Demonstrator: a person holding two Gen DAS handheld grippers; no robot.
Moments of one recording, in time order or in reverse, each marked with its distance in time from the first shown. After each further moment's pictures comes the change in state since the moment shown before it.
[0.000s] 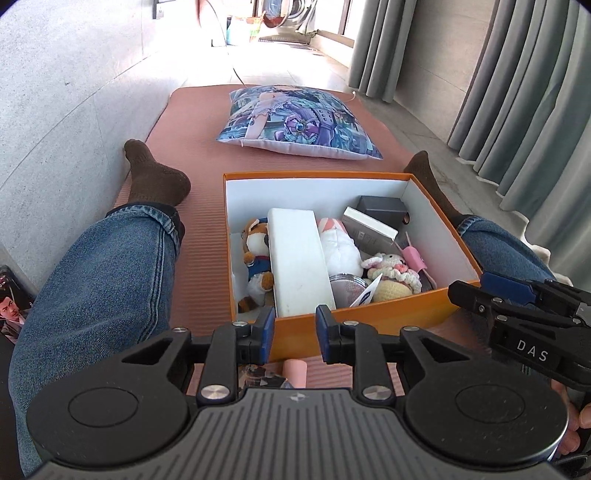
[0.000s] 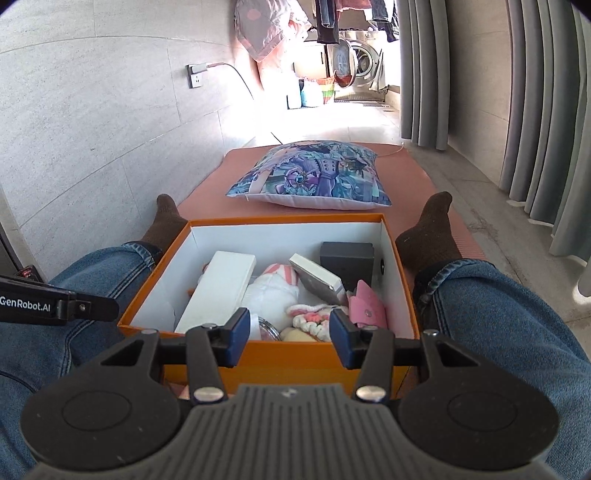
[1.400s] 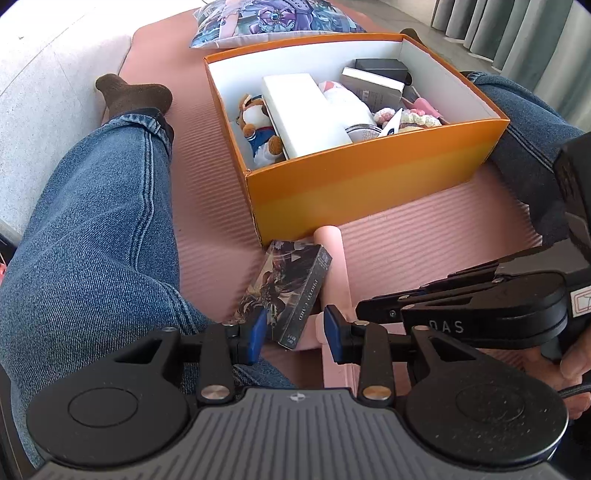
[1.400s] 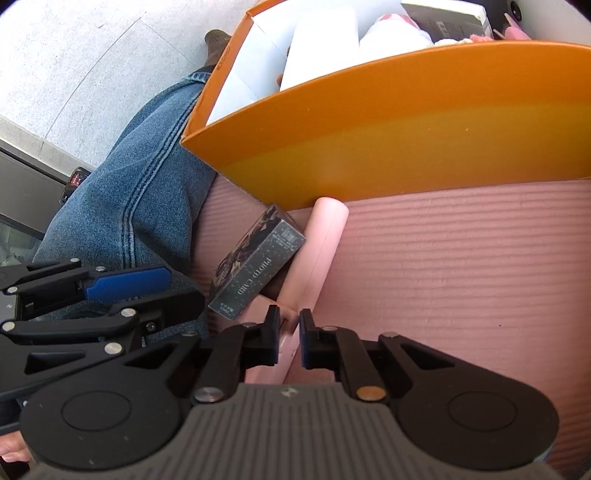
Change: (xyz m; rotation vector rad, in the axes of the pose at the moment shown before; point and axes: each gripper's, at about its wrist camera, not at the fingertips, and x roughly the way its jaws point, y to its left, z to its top) left arm 0.034 0.018 -0.061 0.201 0.281 0.024; right arm 0.090 0.056 -0.078 0.250 0.542 0.341
